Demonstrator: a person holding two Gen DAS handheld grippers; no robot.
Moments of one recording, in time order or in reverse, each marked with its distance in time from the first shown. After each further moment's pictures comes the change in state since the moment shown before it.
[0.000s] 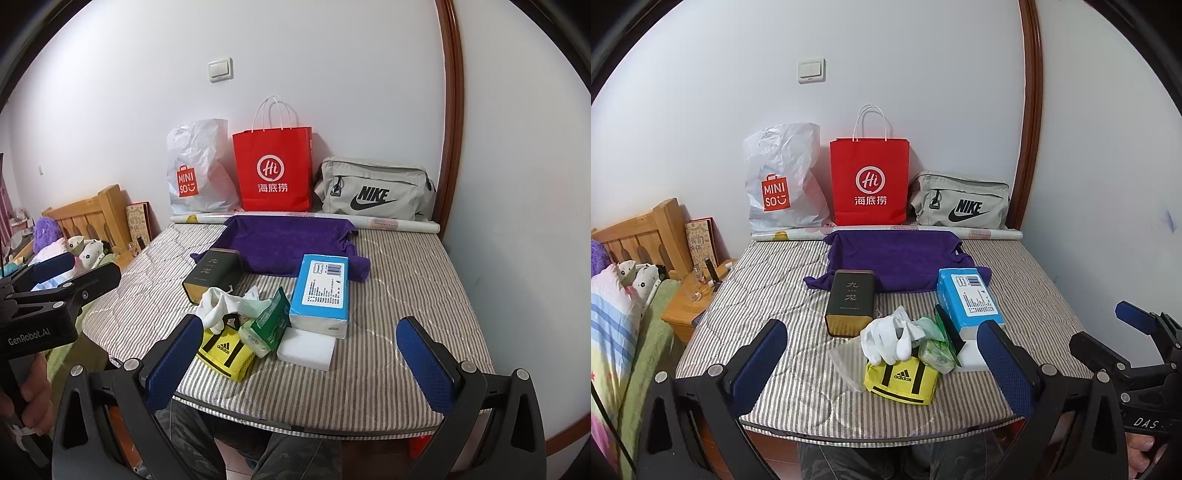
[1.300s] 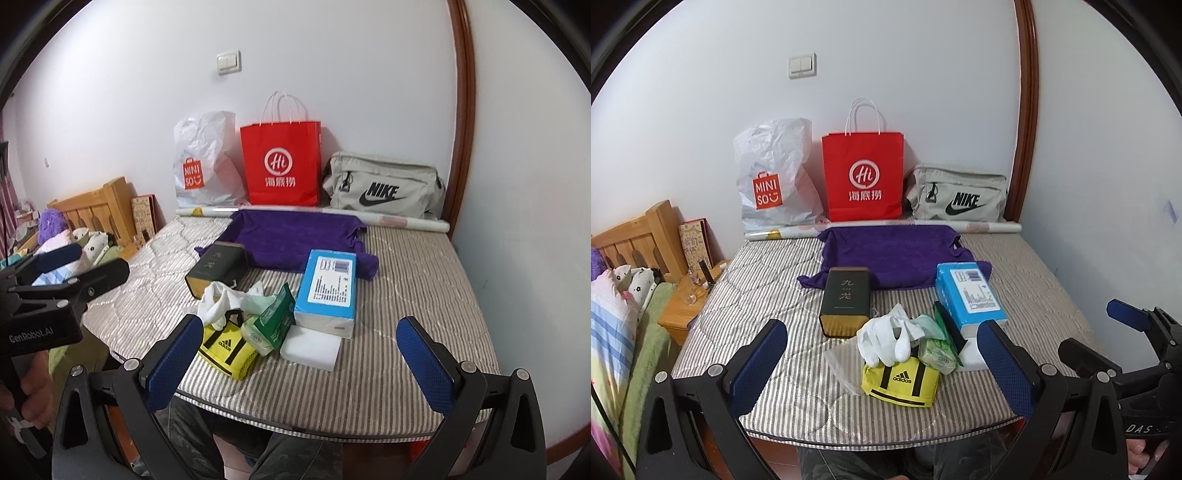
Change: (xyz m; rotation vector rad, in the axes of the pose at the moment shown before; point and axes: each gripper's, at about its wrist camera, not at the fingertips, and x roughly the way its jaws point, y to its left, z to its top) left arm 0.024 -0.005 -0.001 0.034 0.026 -0.004; right arm 0.023 0.002 -0.004 -0.027 0.037 0.035
